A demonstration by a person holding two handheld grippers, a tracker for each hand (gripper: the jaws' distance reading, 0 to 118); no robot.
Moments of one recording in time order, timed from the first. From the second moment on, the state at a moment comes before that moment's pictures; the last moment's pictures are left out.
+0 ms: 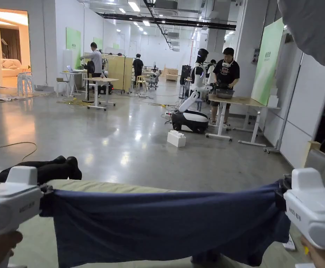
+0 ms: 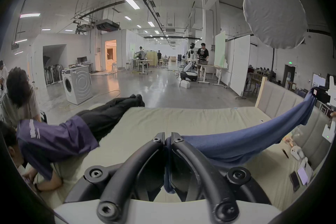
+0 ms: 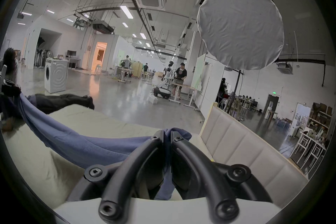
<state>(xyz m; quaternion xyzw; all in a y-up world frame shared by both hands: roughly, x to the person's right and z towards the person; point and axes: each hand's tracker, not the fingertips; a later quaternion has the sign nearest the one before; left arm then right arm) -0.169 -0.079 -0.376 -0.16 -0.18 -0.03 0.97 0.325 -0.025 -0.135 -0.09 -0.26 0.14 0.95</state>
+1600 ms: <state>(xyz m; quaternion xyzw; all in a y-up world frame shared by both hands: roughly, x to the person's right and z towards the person) -0.195 -0.228 -0.195 -0.20 -0.16 -0.05 0.96 0.183 -0.216 0.004 -0.13 -0.22 0.06 0.96</state>
